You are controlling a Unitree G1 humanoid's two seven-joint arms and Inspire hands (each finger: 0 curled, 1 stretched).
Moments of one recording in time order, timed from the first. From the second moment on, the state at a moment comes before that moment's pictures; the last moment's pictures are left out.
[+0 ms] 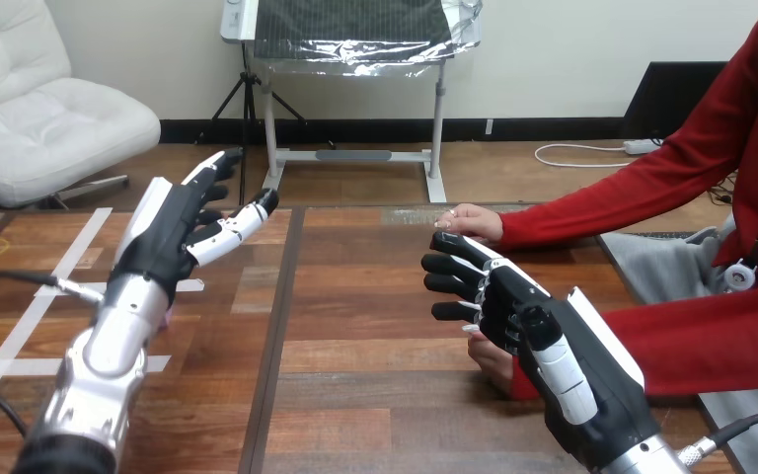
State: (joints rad) left arm -0.58 0.36 0.00 0.92 0.26 -0.32 -0.05; right arm 0.21 -0.20 0.07 -0.08 0.15 -0.34 0.42
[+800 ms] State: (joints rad) left arm -0.77 0.41 -0.17 1.18 0.54 -0.21 0.07; right arm 0.21 -0.20 0.07 -0.08 0.15 -0.34 0.42
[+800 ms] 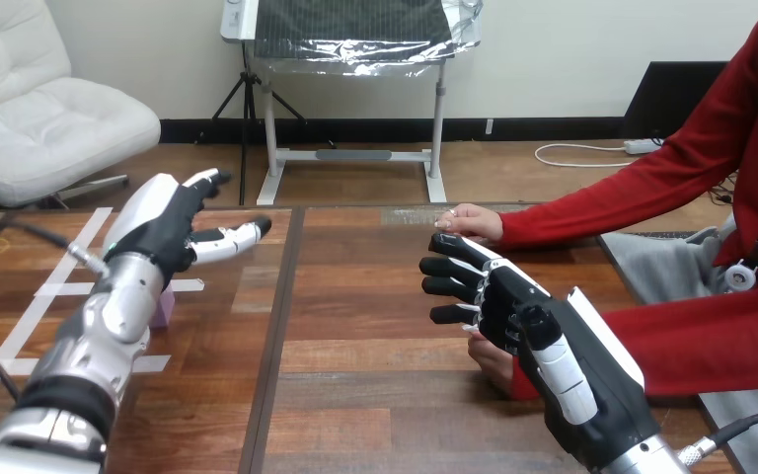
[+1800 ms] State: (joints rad) left arm -0.94 0.42 -0.41 1.33 0.79 0.08 0.13; right arm 0.21 -0.20 0.07 -0.08 0.15 -0.35 0.42
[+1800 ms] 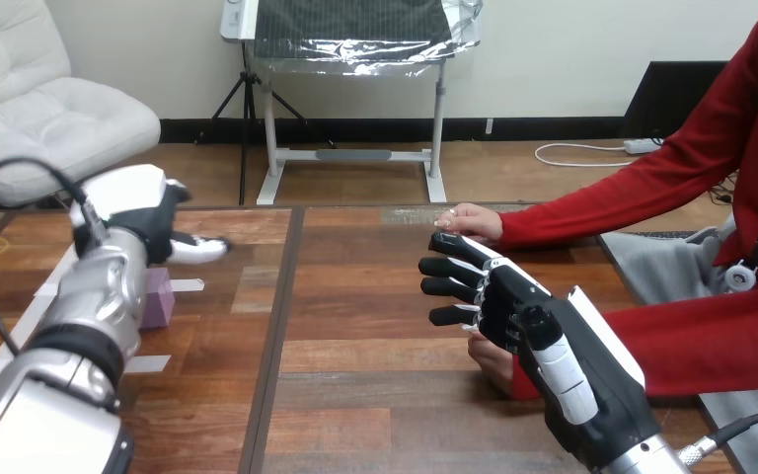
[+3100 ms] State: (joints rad) left arm -0.96 0.42 -0.51 1.37 0.79 0.19 0.11; right arm 0.21 -0.20 0.07 -0.11 0.15 -0.35 0.42
